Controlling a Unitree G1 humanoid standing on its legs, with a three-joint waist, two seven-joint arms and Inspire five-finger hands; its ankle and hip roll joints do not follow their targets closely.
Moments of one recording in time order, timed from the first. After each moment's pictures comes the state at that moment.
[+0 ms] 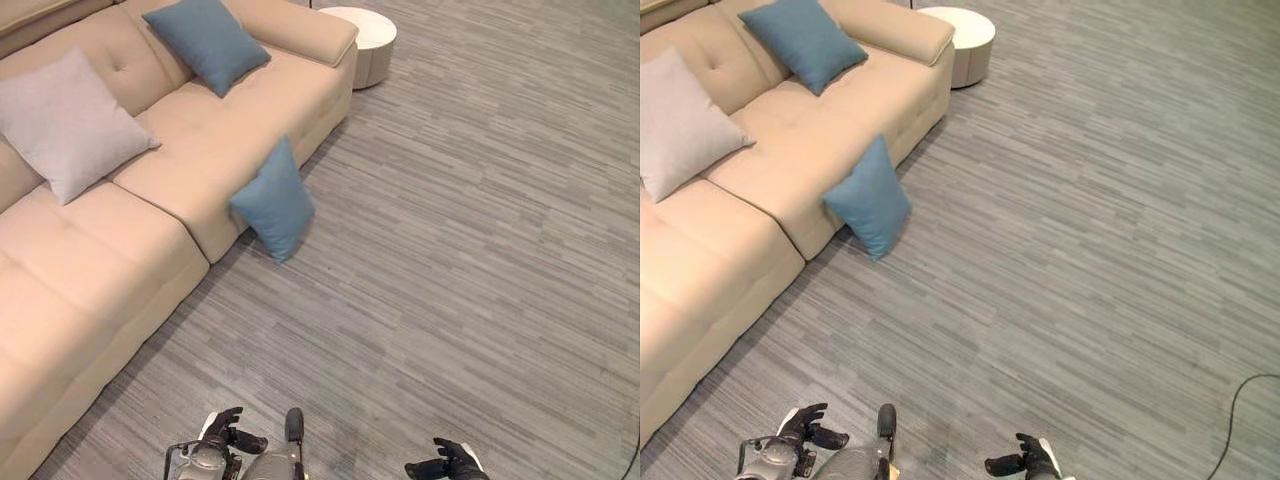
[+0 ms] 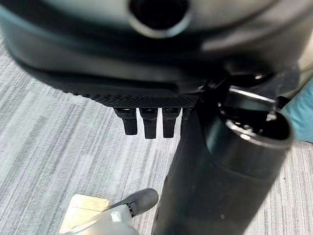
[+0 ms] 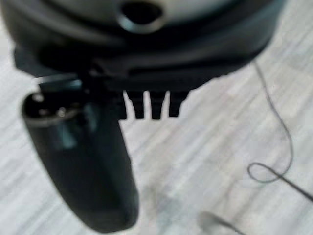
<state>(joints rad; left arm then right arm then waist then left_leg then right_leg) -0.11 0.25 -0.26 1.21 -0.08 -0.04 0.14 -0.08 -0.24 0.29 1.24 0.12 -0.07 -0.17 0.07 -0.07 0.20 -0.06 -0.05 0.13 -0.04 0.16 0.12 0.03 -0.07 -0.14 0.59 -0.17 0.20</state>
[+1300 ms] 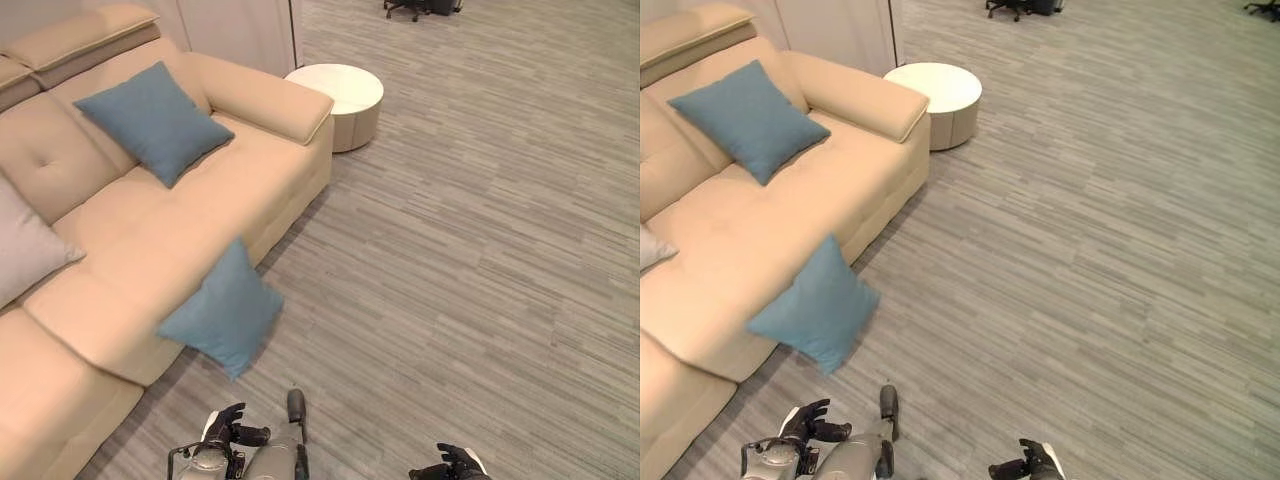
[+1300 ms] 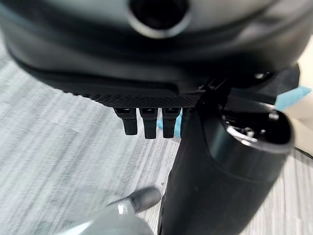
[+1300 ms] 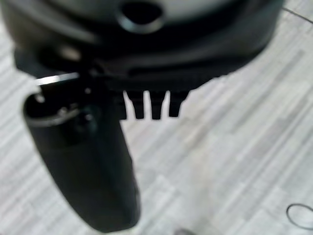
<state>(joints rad) -0.08 0.23 -0.18 1.21 -0.14 -0.07 0.14 -0.06 -0.25 0.32 1.27 0.13 -0.05 -0.16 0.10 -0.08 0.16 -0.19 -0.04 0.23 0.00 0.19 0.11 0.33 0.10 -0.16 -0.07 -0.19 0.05</state>
